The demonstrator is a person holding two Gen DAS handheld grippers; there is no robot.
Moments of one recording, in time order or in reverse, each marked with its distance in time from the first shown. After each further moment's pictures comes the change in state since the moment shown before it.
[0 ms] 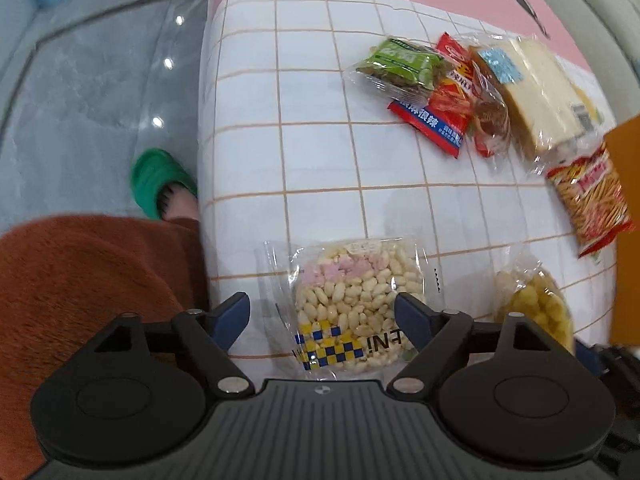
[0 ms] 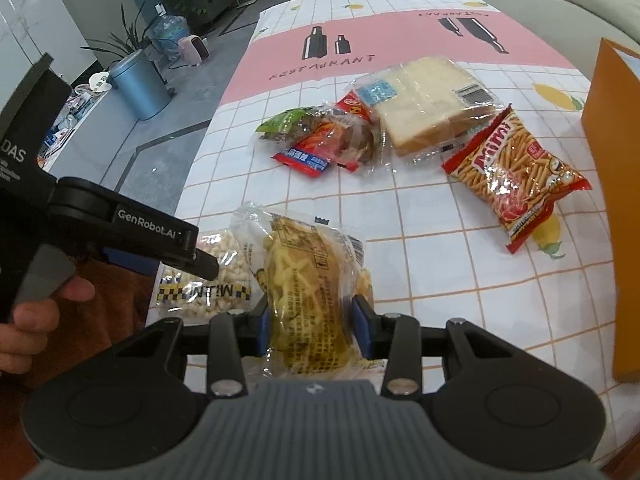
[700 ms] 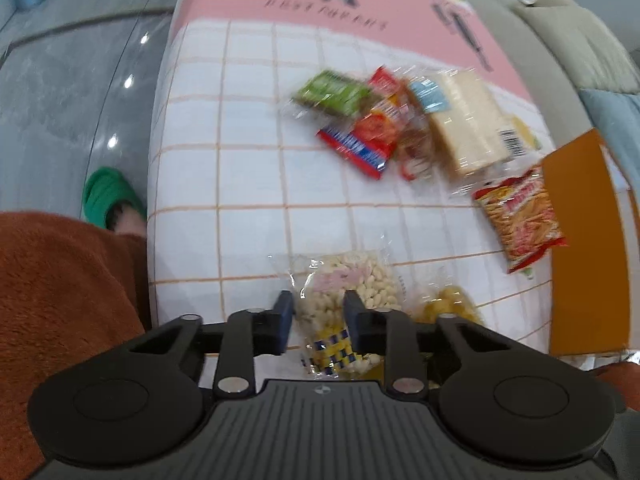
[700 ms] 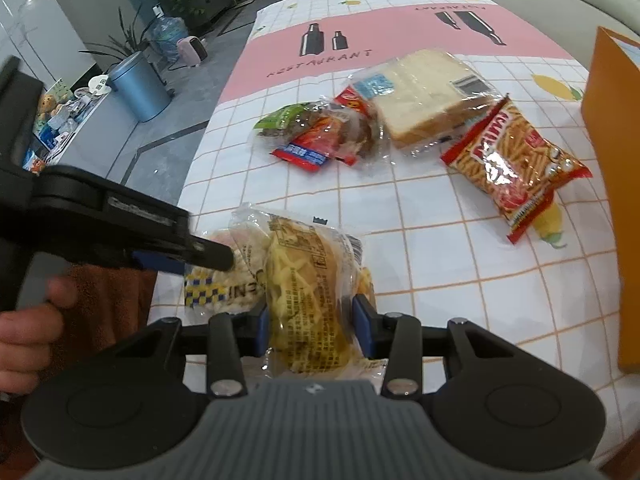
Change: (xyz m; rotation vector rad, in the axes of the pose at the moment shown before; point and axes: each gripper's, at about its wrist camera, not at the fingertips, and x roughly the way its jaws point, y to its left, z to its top) left arm -0.028 -0.021 -0.015 0.027 -0.131 -0.145; right arm -0.001 -0.004 -0.005 0.029 0.009 -0.005
